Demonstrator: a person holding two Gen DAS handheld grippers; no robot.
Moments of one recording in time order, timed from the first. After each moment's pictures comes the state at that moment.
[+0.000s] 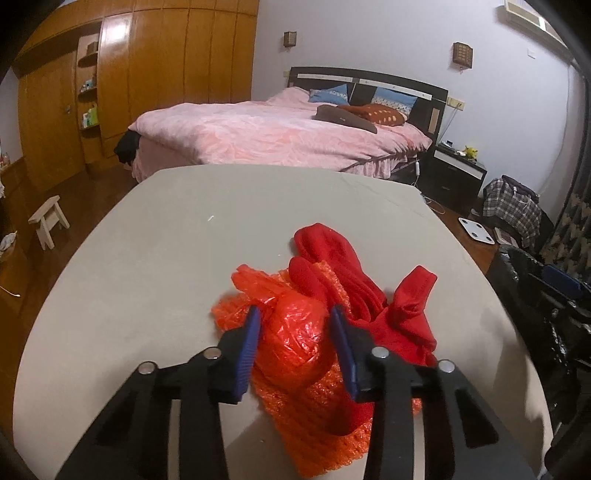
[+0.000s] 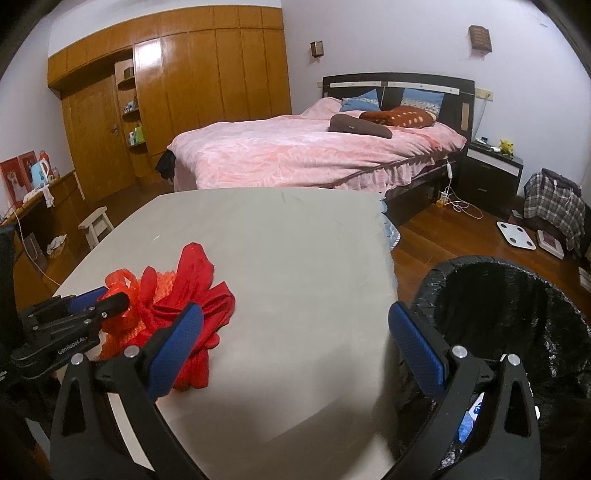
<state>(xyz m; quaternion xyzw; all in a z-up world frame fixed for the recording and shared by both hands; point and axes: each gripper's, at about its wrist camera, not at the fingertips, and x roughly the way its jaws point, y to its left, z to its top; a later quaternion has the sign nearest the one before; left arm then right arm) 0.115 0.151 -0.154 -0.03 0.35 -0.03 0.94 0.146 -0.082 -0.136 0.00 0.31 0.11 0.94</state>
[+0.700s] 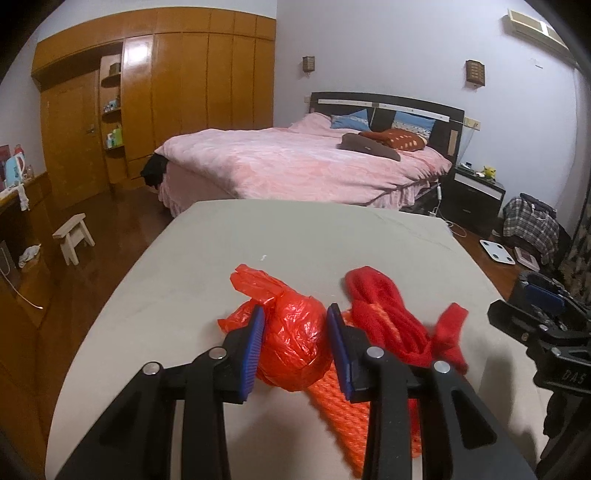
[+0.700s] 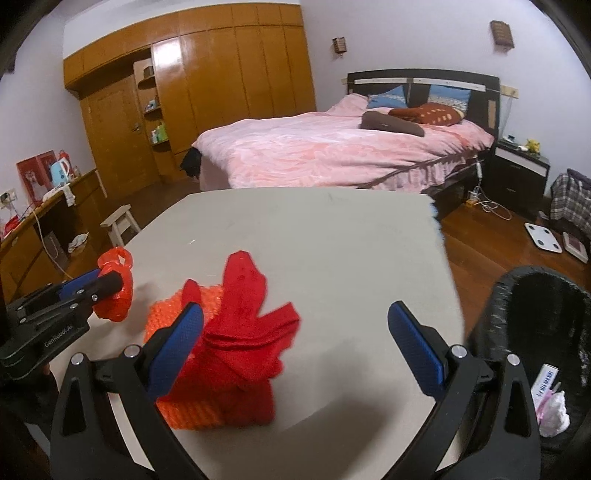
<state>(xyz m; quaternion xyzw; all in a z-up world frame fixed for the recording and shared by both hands) 0.112 0.189 -0.128 -0.02 0.30 0.03 0.95 0.166 -0.031 -0.139 0.01 0.31 0.17 0.94</state>
